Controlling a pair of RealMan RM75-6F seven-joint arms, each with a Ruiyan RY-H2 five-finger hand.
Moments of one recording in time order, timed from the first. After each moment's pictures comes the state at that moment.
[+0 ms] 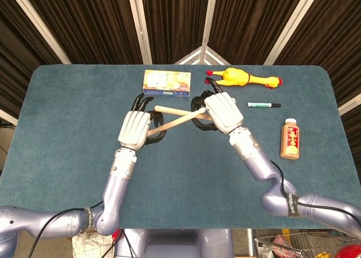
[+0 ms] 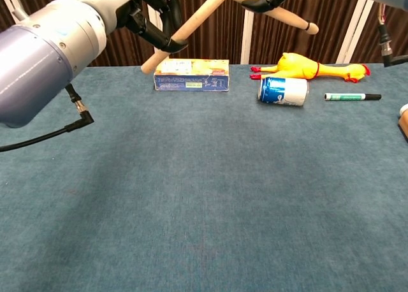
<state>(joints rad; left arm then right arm) -0.85 -1.76 -0.42 -1.66 1.00 1.35 0.55 0.89 -1.33 0.36 -1.60 -1.20 1.01 -0.02</state>
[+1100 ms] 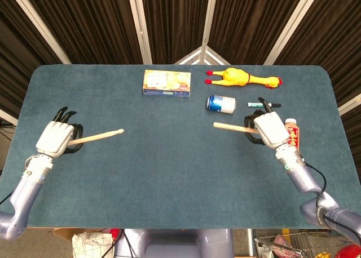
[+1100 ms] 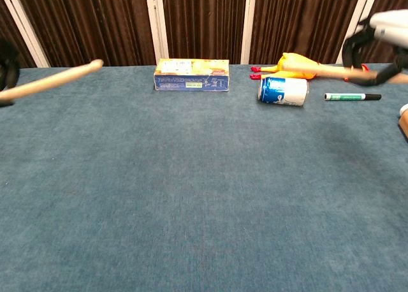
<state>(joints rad) -0.55 -1.26 -0.05 -1.40 1.32 1.16 0.13 0.67 -1.42 0.07 -1.08 -1.52 1.19 0.21</state>
